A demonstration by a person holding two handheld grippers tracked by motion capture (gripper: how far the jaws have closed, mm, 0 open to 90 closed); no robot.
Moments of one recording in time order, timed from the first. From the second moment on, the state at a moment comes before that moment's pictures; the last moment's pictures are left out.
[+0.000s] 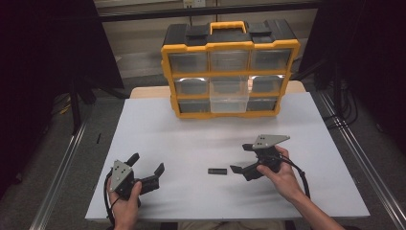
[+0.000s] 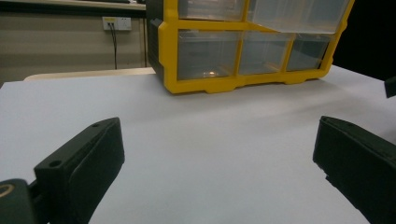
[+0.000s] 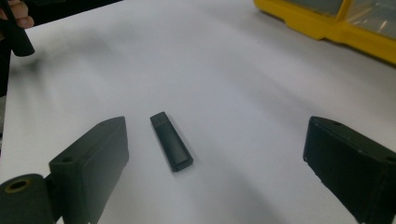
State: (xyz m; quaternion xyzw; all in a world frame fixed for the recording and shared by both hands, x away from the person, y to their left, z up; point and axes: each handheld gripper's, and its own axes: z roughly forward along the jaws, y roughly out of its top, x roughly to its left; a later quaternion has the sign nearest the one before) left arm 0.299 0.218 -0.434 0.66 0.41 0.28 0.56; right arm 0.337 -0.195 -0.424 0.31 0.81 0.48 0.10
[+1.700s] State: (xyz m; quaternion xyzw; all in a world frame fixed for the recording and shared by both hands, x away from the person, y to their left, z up) left arm 0.297 0.216 -0.434 0.67 0.40 0.27 0.56; right arm 0.375 -0.110 -0.429 0.17 0.95 0.25 -0.01
